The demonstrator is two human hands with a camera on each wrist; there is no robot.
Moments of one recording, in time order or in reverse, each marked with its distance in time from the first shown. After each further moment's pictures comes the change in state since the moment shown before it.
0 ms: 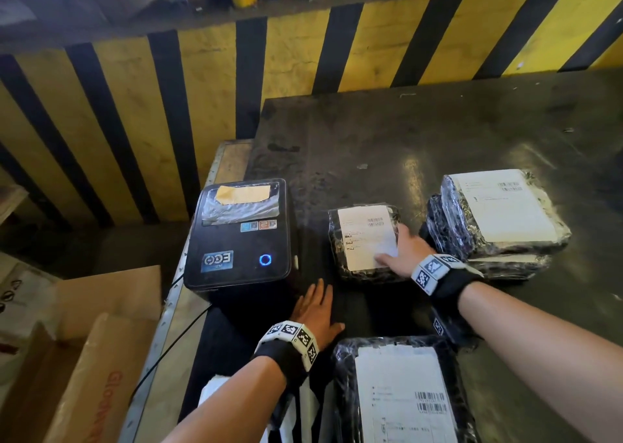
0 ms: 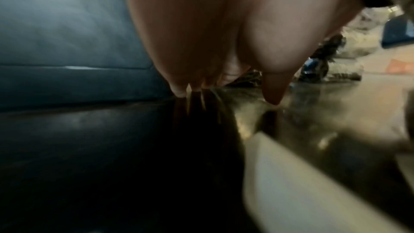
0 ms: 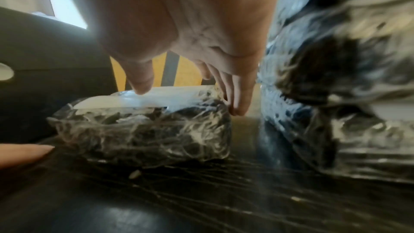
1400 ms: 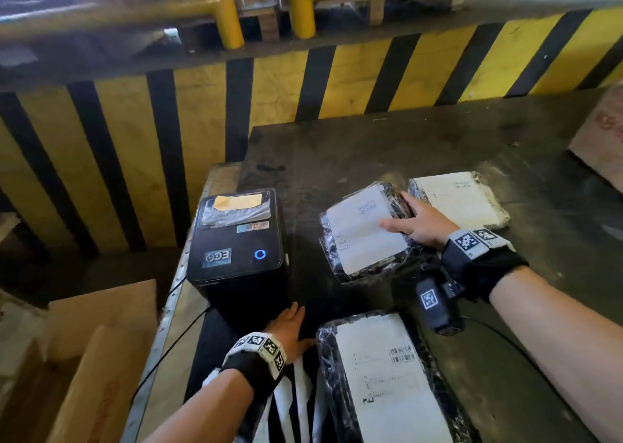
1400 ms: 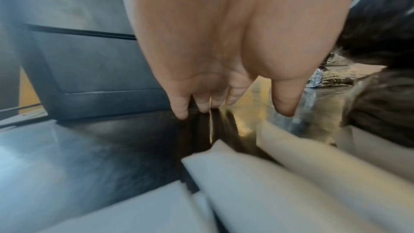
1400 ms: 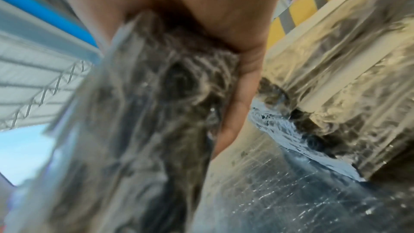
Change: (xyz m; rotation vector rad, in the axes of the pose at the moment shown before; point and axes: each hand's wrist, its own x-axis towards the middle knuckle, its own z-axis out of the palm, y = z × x) left_hand -0.047 -0.033 0.014 0.076 -0.055 0.016; right_hand -0.106 -0.006 -0.091 0.509 0.094 -0.095
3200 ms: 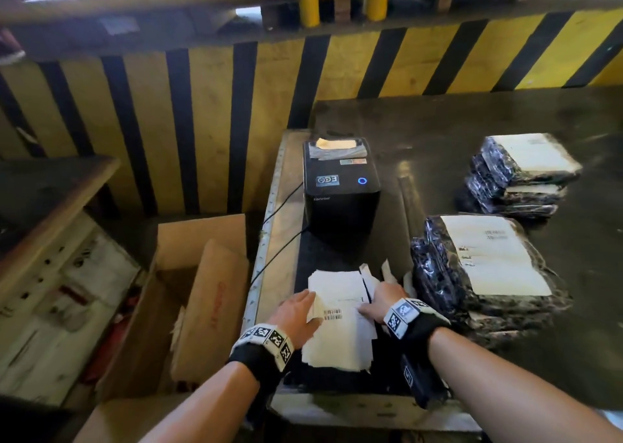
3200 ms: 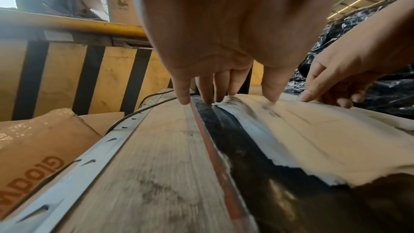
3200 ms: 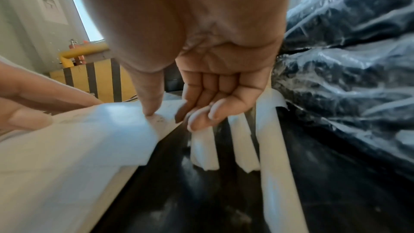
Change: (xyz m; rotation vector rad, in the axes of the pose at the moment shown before) left_hand -0.182 -0.127 0.090 -0.200 0.296 0.042; right_hand -0.155 0.023 0.308 -0.623 -0.181 0.115
